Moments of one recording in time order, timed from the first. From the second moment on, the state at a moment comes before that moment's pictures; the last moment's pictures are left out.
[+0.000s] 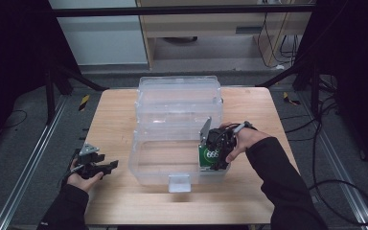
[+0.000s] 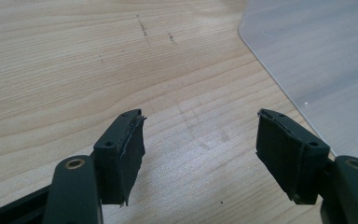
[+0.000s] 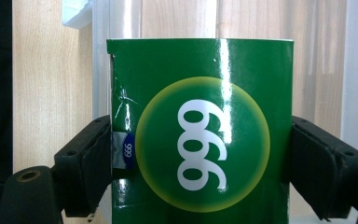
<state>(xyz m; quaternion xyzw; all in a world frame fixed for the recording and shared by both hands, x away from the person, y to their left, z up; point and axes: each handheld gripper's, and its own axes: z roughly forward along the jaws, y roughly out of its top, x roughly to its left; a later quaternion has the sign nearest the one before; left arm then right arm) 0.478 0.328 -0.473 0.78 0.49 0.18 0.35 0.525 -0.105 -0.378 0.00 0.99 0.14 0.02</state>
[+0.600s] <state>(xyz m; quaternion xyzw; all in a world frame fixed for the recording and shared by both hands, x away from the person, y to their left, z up) 0.479 0.329 -0.474 0.78 0.49 0.18 0.35 0.516 -0.111 -0.348 0.04 0.98 0.20 0.06</state>
